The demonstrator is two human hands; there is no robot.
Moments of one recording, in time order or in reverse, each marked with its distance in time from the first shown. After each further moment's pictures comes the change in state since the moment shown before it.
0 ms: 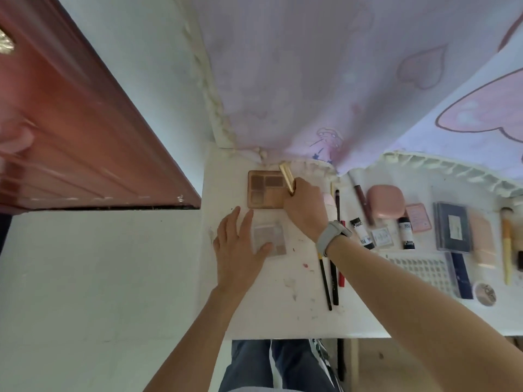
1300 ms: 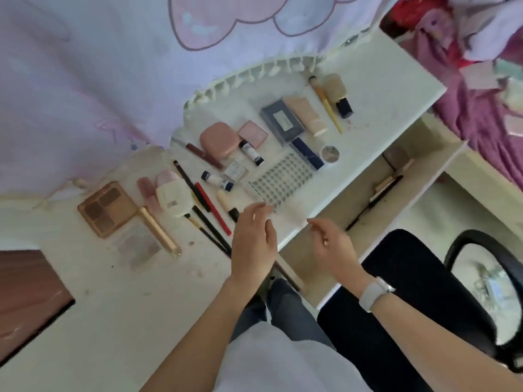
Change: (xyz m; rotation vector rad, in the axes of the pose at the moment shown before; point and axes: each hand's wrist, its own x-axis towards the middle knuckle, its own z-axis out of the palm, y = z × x) left_hand -0.098 0.161 0.065 -0.183 -0.361 0.734; right_hand -0.247 0.222 -0.035 0.318 0.446 0.422
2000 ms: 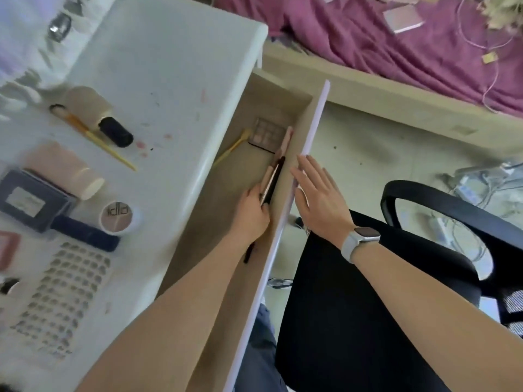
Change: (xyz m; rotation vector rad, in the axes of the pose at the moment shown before) left_hand 0.127 0.103 0.331 0.054 -0.729 -0.008; right_hand 0.103 0.252 -0.147 -0.330 0.257 0.051
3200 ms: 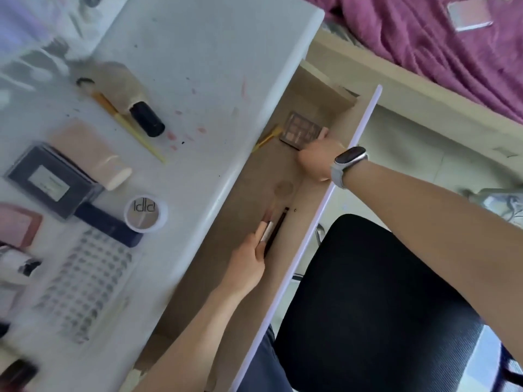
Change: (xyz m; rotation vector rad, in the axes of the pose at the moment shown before) left_hand -0.074 -0.046 -0.009 -0.184 -0.076 -0.226; right_hand 0.145 -0.022 -0.002 -0.763 -0.668 -0.195
